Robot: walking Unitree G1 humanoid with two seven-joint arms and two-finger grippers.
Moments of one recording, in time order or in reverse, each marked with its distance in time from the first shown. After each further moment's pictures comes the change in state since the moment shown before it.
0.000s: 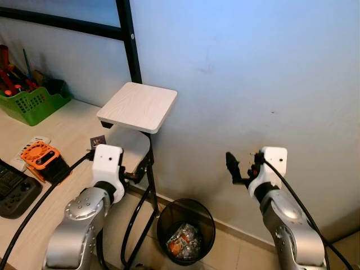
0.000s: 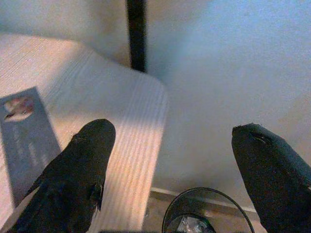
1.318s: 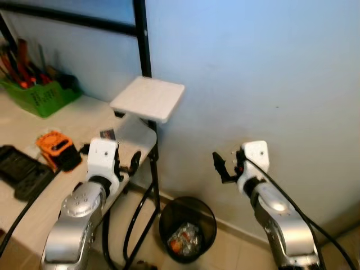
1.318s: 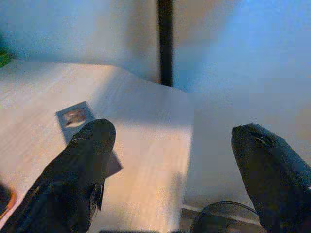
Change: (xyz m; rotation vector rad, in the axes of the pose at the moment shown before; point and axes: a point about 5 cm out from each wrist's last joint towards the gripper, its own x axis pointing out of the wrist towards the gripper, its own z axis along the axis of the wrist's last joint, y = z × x) left arm 0.004 0.007 0.011 0.093 -0.081 0.043; right arm 0.013 0.020 0.008 -0.163 0.000 0.090
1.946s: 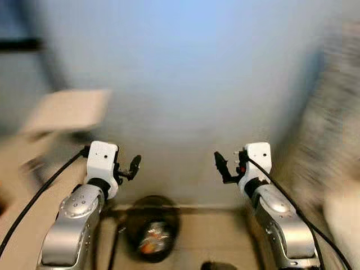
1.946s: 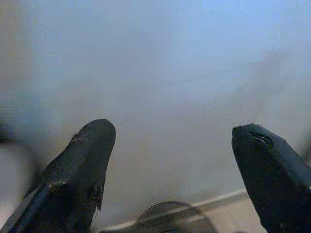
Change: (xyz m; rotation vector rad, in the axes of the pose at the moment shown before) left arm -0.003 0.001 -0.005 0.008 0.037 -0.018; right arm -0.003 -0.004 -0.003 0.033 -0.001 -0.038
